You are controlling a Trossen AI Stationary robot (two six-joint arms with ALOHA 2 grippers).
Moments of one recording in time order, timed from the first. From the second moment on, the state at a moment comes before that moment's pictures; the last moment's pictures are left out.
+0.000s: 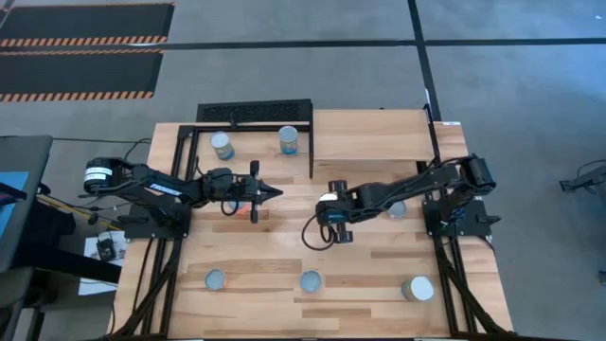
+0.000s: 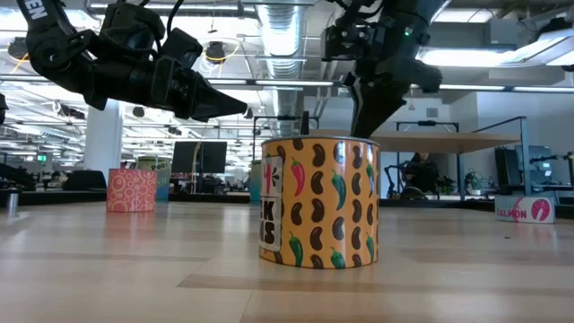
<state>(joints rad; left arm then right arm) 0.18 1.37 0.31 0.93 0.13 0.17 0.15 1.72 1.28 -0.76 0.27 -0.02</state>
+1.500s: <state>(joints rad) 0.18 1.38 0.31 0.91 0.12 0.15 -0.97 1.45 1.57 -1.27 0.28 -0.17</state>
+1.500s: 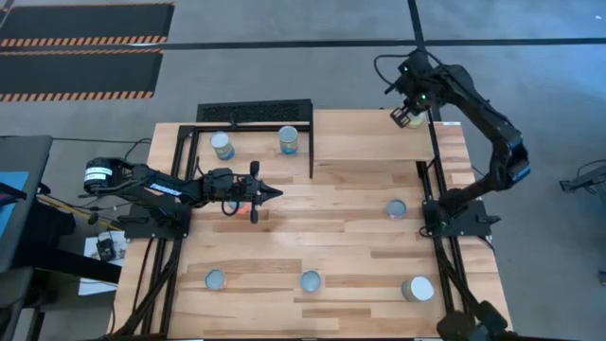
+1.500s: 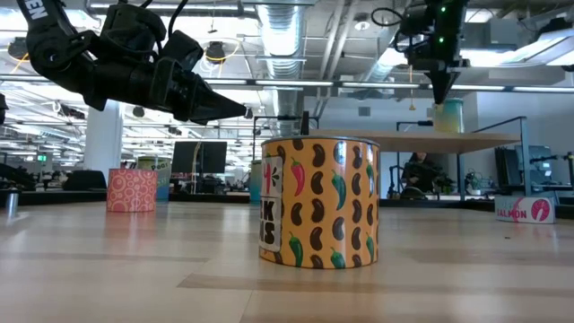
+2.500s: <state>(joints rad) 0.18 1.38 0.31 0.92 0.12 0.14 -0.96 1.51 1.64 -1.25 0.27 -0.12</state>
